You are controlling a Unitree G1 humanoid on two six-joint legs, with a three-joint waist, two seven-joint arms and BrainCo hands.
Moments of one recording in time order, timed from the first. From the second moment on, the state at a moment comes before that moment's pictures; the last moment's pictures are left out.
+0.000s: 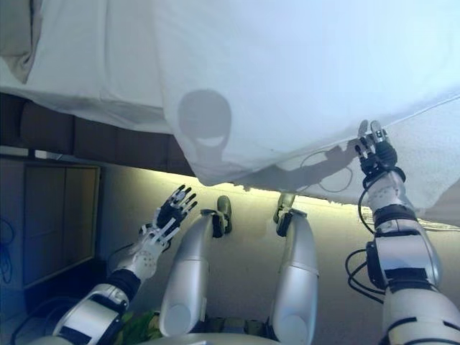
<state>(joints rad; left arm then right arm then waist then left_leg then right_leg) -0.33 0.33 -0.37 0.84 -1.12 -0.22 -0.29 -0.88 -0.67 0.09 1.22 1.24 -0.02 0.13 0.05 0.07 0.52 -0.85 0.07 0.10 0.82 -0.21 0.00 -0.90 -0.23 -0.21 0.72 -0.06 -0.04</state>
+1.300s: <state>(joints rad) -0.12 0.38 -0.37 0.72 -1.16 -0.24 -0.36 -1.16 -0.91 0.18 1.22 1.15 0.04 0.23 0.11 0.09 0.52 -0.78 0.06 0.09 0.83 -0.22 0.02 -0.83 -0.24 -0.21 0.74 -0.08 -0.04</state>
